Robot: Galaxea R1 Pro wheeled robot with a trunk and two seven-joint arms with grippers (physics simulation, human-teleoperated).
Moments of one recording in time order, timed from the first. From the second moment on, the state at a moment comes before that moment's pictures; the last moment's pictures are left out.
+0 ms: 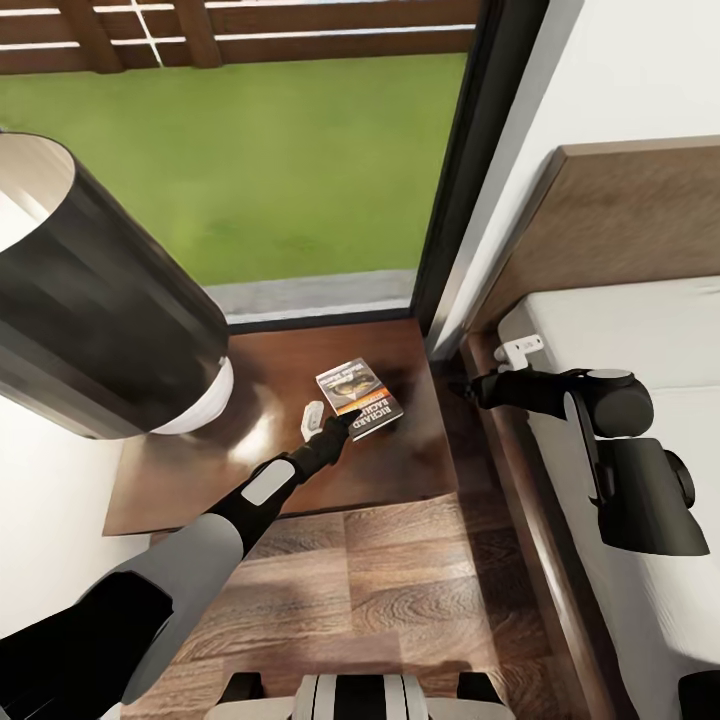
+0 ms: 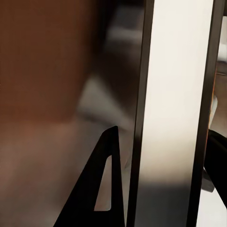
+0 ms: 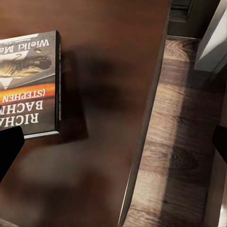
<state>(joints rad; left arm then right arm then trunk) -1.01 -0.12 -0.43 -0.36 1.44 0.25 -0.39 -0.85 -0.15 0.02 -1.60 0.19 1.04 0.66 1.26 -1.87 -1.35</state>
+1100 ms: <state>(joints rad) -1.01 -0.11 -0.45 -0.36 1.44 0.22 -0.39 -0.84 -0.15 0.02 -1.60 0.18 1.04 0.70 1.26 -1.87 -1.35</state>
